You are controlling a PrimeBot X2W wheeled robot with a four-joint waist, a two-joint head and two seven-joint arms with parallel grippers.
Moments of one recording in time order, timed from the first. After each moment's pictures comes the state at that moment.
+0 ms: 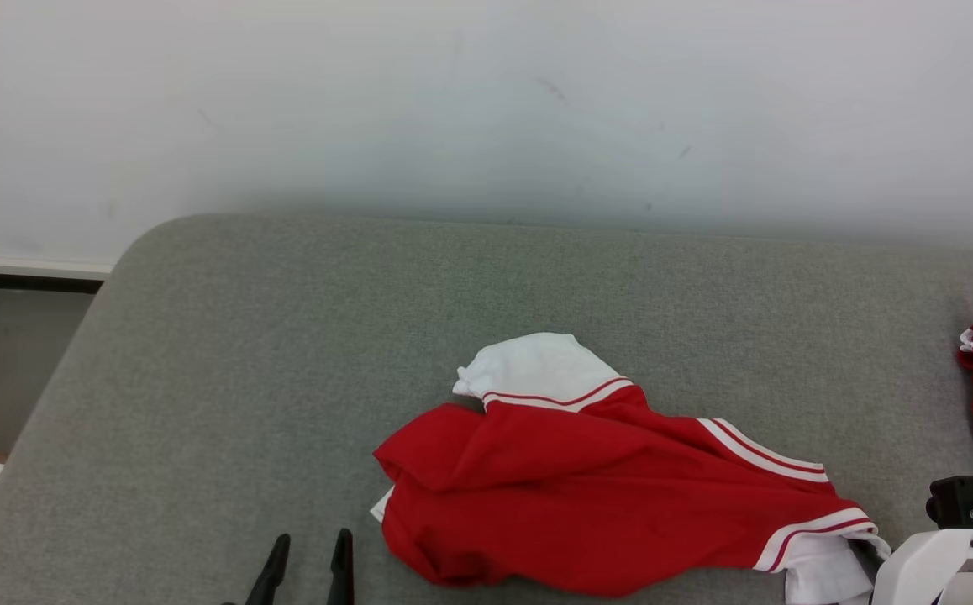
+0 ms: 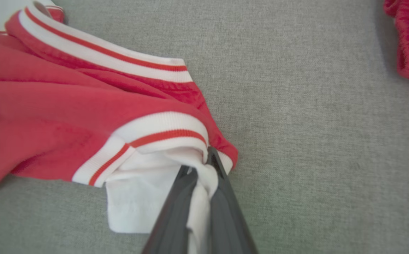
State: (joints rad) left arm 0.11 0.05 -0.17 0.12 -0.30 -0.01 -0.26; right arm -0.16 -0.24 0.06 0.38 0.48 0.13 0.51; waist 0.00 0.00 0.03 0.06
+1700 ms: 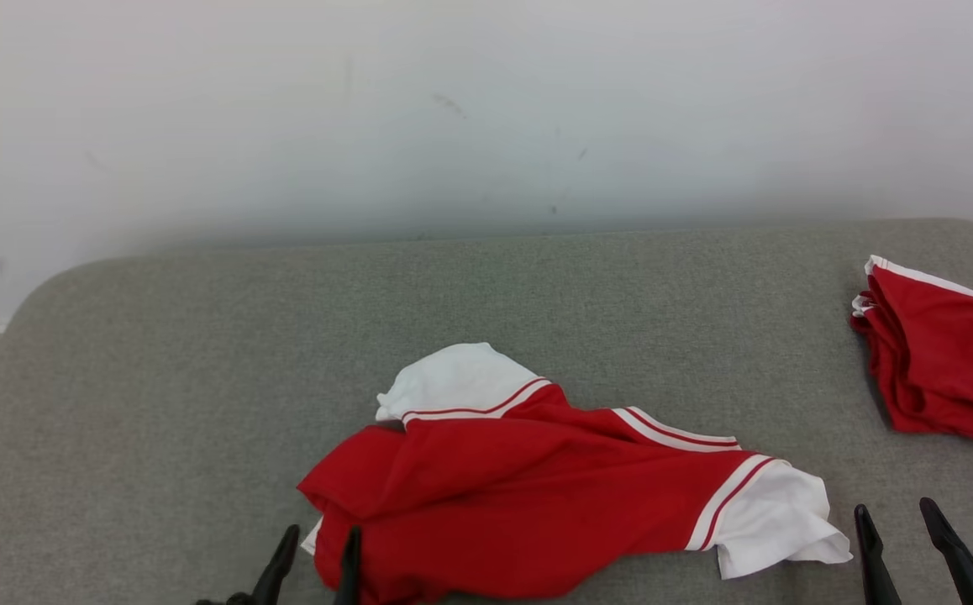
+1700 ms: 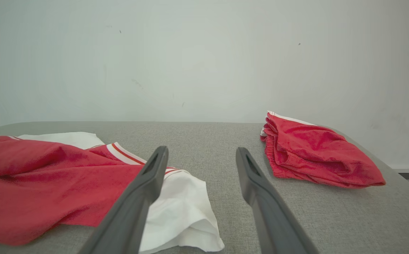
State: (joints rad) left arm 0.09 0.05 -0.15 0.15 -0.24 -0.06 -0.26; right arm 0.11 -0.19 0.04 0.09 0.32 0.13 -0.26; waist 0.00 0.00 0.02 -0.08
